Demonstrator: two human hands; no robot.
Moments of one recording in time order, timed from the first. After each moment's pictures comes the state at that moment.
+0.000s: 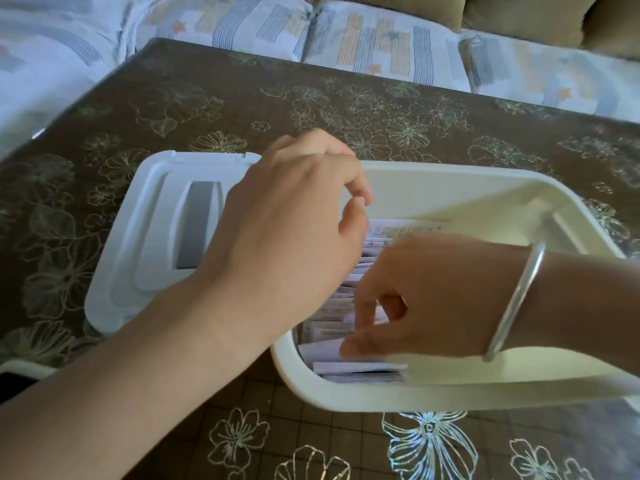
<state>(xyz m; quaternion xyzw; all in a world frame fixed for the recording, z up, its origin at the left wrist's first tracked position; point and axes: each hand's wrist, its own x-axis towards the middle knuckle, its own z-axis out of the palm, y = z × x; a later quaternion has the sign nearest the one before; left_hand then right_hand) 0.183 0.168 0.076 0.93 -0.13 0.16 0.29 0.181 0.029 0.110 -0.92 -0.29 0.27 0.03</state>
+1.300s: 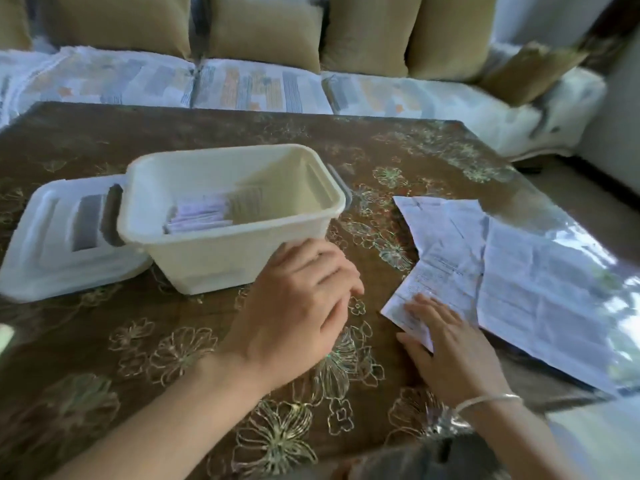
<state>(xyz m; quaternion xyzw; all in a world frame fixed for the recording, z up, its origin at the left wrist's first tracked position) 0.030 0.045 0.044 0.83 -0.43 0.22 0.27 -0.048 -0.180 -0.017 -0.99 0.11 -0.07 0.10</state>
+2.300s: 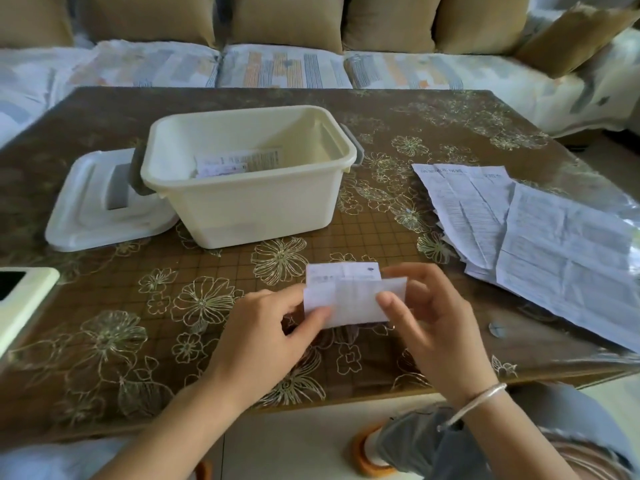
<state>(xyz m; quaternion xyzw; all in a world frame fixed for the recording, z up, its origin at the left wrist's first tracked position) -0.024 0.082 -0.022 0.87 -0.27 0.09 0.41 -0.074 -0.126 -0.010 -0.85 -0.02 -0.19 0.50</state>
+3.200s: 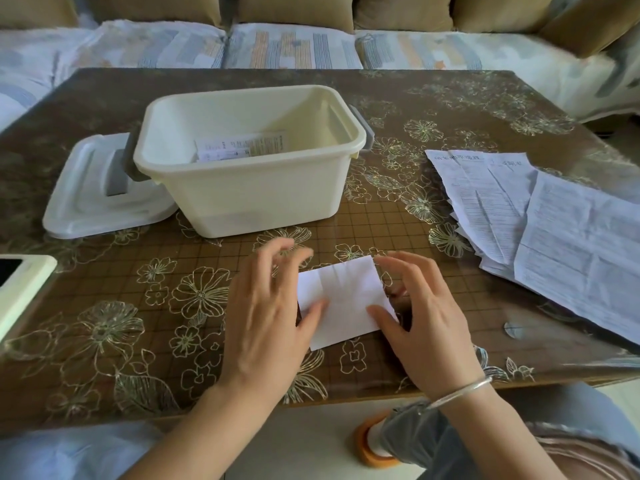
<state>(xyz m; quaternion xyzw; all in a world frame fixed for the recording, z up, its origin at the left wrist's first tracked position) -0.025 0.064 -0.028 0.94 -0.18 0.20 0.23 -0.060 -0.126 -0.038 -0.93 -0.02 -0.20 0.30</state>
